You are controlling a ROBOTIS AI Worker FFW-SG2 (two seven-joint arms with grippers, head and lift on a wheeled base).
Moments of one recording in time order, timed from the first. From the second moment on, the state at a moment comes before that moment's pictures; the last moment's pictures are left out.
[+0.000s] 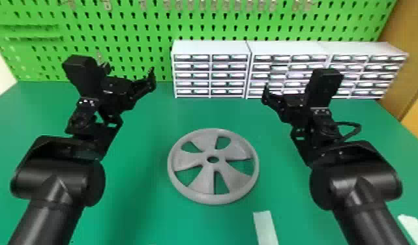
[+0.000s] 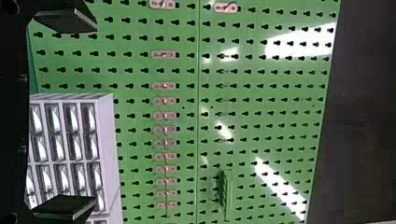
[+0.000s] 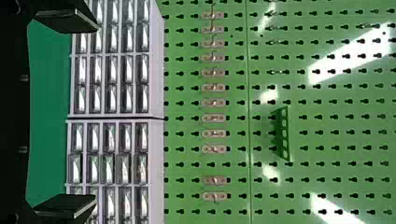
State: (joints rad) left arm -0.25 0.19 -0.09 -1.62 0.21 0.04 -0.10; right arm -0.29 -0.12 0.16 -1.55 -0.19 0.19 -0.10
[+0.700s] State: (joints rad) left arm -0.24 0.18 -0.09 -1.62 0.21 0.04 -0.10; right arm -0.29 -0.12 0.17 -1.55 -0.19 0.19 -0.10
